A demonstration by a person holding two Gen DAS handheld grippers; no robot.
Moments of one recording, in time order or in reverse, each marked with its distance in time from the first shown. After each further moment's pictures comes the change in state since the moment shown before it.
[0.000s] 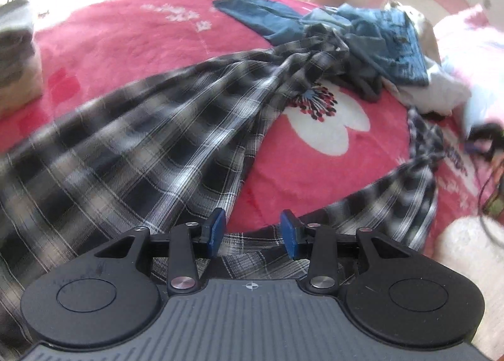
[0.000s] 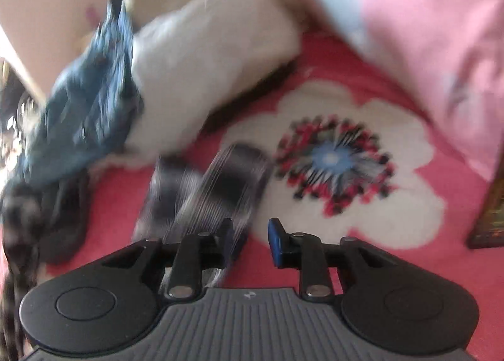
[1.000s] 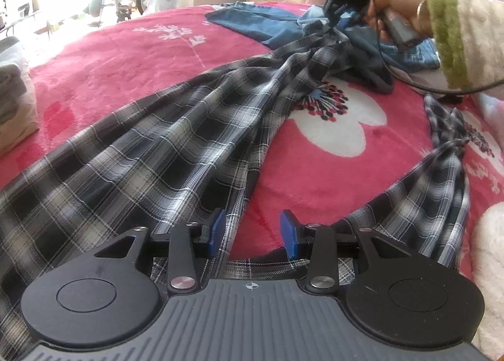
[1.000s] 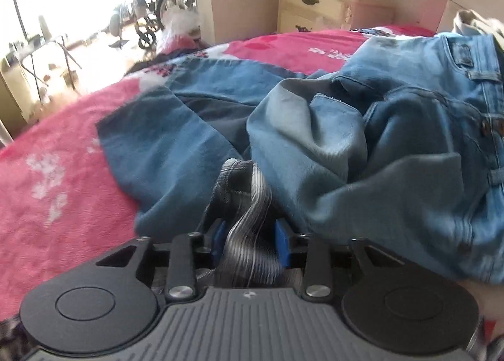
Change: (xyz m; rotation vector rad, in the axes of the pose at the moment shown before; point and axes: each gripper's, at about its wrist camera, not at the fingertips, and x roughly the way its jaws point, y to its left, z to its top) left arm 0.030 -0.013 -0.001 0.096 -0.054 0.088; right arm 0.102 0.380 -0.011 -0.689 0.134 0.269
